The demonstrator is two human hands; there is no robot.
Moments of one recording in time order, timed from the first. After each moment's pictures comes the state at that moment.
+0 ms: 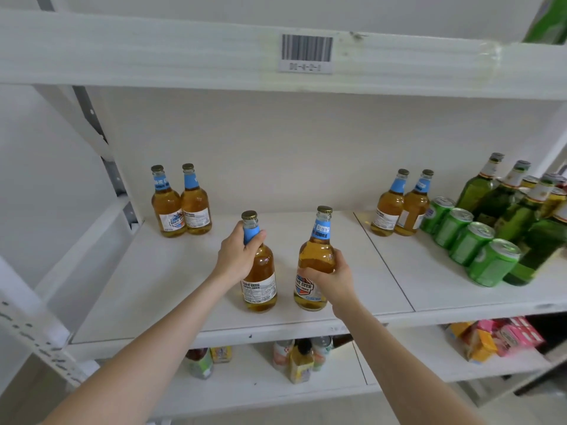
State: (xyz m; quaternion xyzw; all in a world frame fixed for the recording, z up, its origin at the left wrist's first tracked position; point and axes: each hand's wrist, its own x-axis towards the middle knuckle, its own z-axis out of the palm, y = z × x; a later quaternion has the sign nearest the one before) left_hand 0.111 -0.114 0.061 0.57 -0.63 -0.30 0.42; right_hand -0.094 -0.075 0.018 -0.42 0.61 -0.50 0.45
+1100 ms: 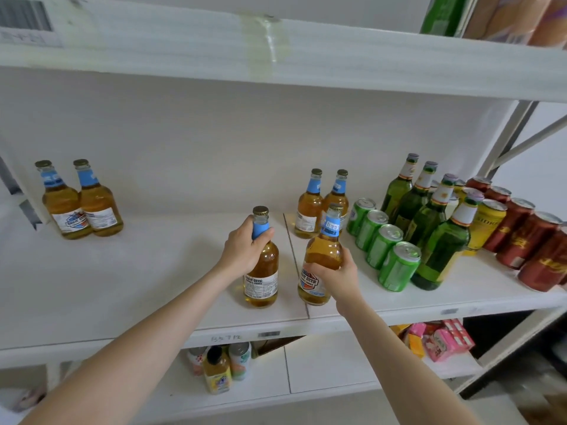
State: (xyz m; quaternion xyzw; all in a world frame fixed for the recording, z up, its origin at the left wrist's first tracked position) left_hand -0.132 -0.119 0.070 0.54 -0.69 -0.28 0.39; right_hand -0.339 -0.078 0.018 -0.39 0.61 -0.54 0.43
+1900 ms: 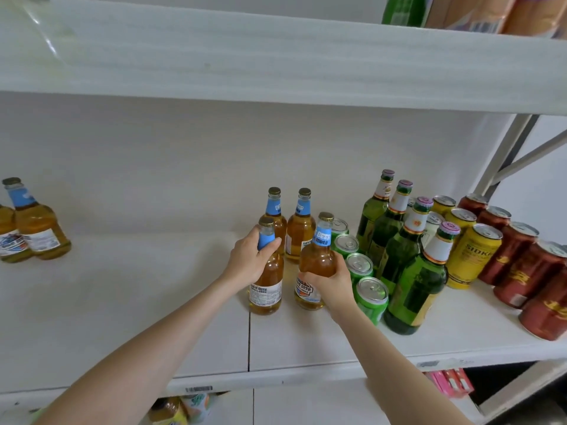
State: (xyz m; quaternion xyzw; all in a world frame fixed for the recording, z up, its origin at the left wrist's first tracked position) left_hand -0.268 -0.197 0.056 0.55 -0.69 -0.27 0.39; right_hand -0.455 -0.164 0.007 -0.41 0.58 -0.55 0.44
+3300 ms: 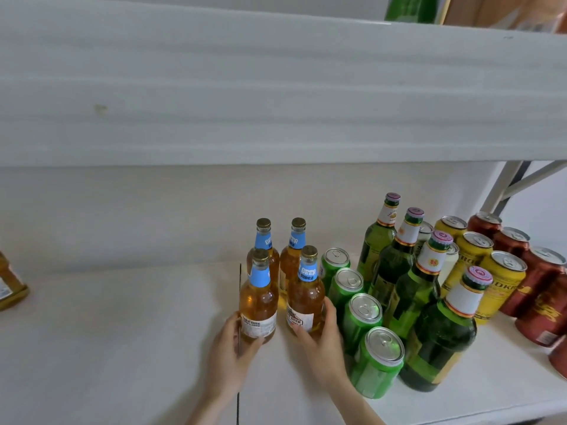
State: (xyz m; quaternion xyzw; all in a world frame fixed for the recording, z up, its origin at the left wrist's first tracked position) left_hand -0.252 -0.198 -0.086 0.57 -0.60 -0.32 0.46; right_hand -0.446 -0.183 -0.056 -0.49 0.56 -0.57 0.35
